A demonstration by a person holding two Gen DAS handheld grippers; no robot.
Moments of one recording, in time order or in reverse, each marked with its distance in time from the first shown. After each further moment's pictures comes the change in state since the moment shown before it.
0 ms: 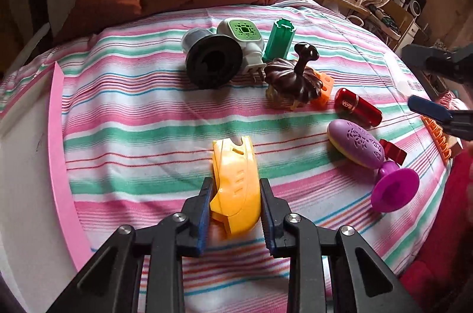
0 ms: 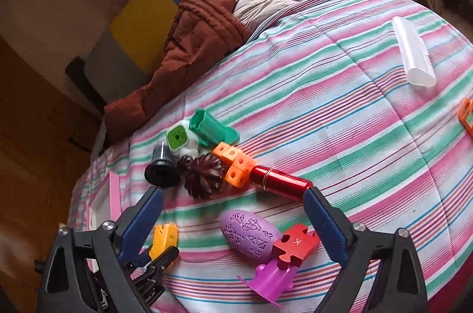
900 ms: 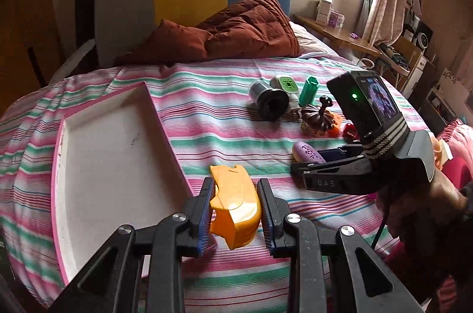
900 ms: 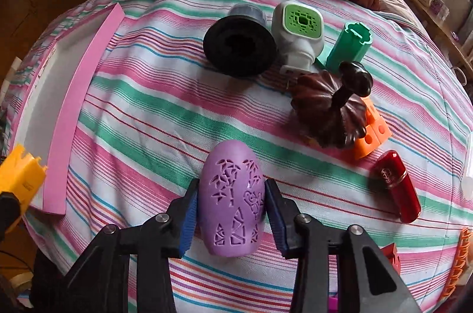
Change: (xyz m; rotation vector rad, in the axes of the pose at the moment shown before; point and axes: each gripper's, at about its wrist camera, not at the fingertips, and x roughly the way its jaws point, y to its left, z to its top) left arm -0.109 0.055 -0.034 -0.081 -0.201 0.096; right arm 0.122 0.111 -0.087 -0.598 0.333 -0.207
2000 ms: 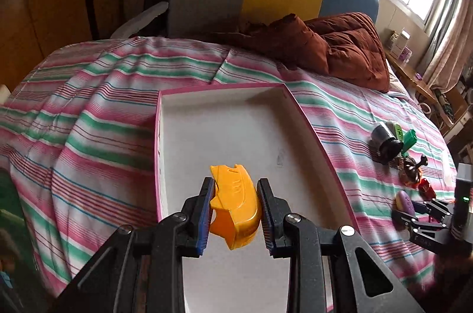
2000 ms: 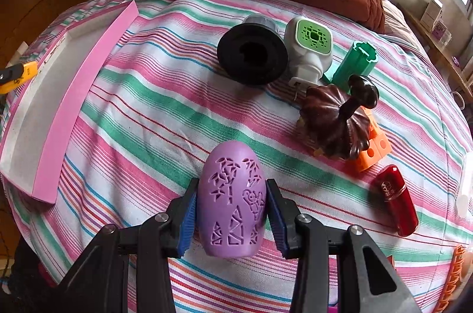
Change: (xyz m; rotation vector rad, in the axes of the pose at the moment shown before) left arm 0.025 0.177 0.023 -0.256 0.057 0.147; right arm -0.003 0.004 0.000 -0.096 -0.069 -0.035
